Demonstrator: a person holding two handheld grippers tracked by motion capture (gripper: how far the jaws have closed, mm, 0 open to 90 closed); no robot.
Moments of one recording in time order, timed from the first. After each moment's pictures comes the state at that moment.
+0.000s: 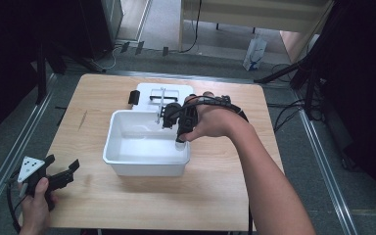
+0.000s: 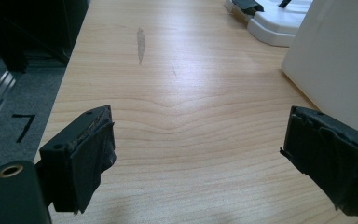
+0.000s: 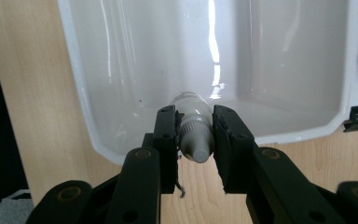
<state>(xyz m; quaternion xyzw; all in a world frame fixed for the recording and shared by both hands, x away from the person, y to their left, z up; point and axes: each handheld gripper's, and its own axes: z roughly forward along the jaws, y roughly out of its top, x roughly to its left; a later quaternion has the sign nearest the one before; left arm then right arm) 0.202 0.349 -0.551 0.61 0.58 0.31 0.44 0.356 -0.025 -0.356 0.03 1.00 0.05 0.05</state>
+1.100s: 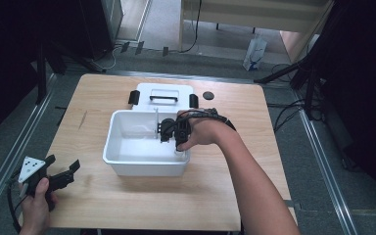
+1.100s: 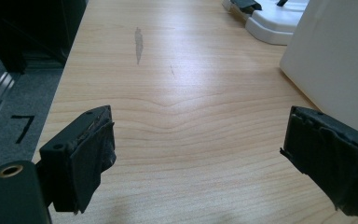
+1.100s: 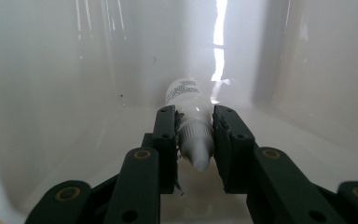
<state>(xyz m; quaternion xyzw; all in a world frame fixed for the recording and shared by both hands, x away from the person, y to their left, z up) 0.202 0.348 -0.551 0.61 0.58 0.31 0.44 0.366 -0.013 -0.422 -0.02 1.00 0.00 0.05</state>
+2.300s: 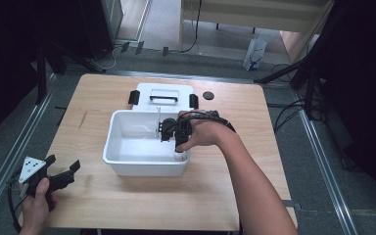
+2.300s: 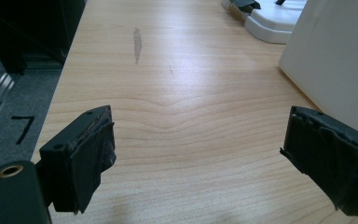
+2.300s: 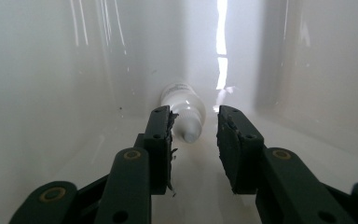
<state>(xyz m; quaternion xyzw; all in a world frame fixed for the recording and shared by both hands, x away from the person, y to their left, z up) 0.201 0.347 -0.551 0.61 0.58 0.31 0.44 0.370 -0.016 -0.427 0.00 1.00 0.02 0.04</state>
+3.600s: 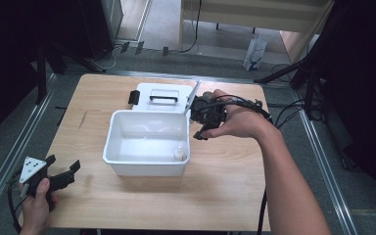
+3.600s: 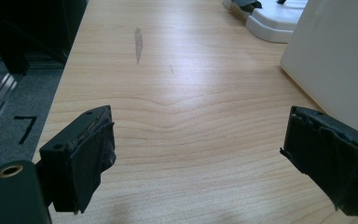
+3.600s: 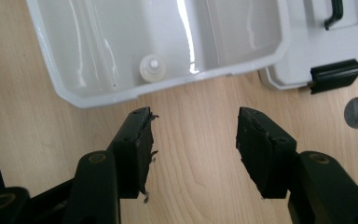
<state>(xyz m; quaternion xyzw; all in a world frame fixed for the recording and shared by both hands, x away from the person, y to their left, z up) 0.201 0.346 -0.551 0.61 0.58 0.31 0.44 0.365 -0.092 -0.343 0.08 0.99 0.12 0.08</state>
